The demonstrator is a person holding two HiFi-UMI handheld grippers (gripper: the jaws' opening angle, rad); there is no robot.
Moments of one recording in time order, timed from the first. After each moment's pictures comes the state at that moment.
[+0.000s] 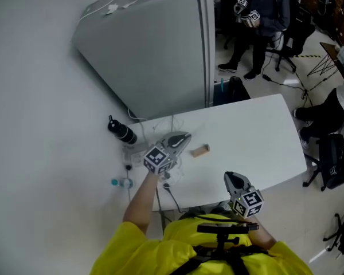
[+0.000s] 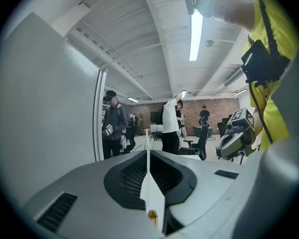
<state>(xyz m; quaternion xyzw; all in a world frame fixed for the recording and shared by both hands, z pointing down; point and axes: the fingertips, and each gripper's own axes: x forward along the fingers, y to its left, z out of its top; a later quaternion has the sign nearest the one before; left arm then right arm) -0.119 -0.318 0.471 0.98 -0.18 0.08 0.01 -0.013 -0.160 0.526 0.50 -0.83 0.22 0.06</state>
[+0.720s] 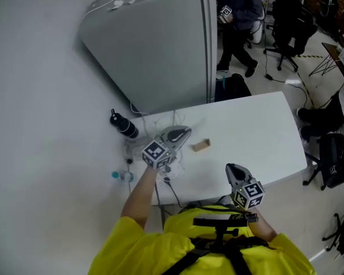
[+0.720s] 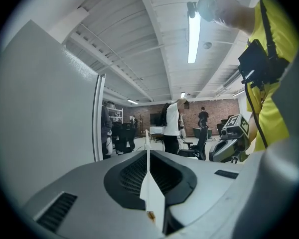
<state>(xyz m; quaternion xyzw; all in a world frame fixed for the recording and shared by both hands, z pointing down) -0.124 -0.304 0.453 0.98 -0.18 0.07 0.01 -0.006 -0.164 0.527 0.50 -0.84 0.21 0.06</state>
